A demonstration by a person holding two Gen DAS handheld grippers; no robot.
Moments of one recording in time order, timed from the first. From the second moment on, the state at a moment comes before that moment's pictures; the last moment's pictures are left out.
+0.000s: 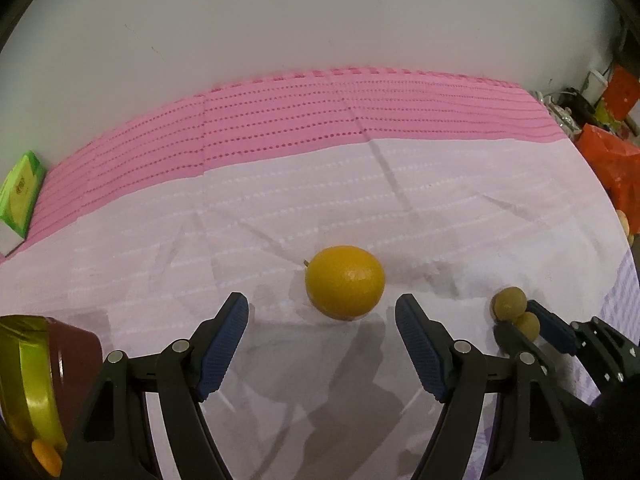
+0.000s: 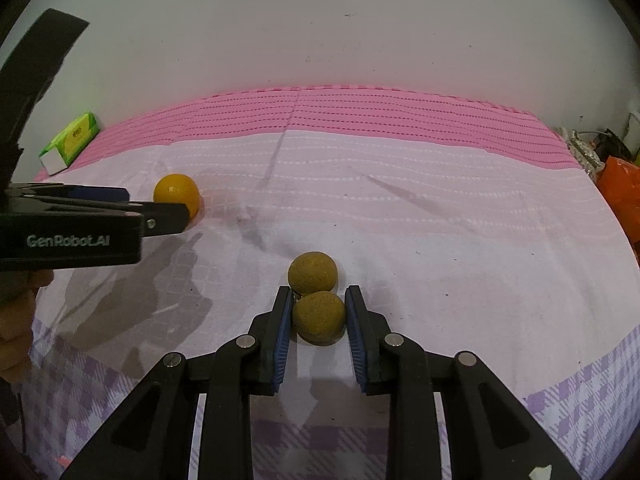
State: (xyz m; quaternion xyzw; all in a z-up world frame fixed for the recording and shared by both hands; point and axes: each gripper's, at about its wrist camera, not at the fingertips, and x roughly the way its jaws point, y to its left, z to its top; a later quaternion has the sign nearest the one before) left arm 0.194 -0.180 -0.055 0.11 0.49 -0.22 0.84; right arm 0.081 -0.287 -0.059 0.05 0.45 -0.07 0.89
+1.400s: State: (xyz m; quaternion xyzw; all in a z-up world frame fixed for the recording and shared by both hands) left arm 0.198 -0.182 -0.045 0.10 0.49 -0.25 0.83; right arm 0.082 -0.286 -0.058 0.05 0.45 -0.07 0.89
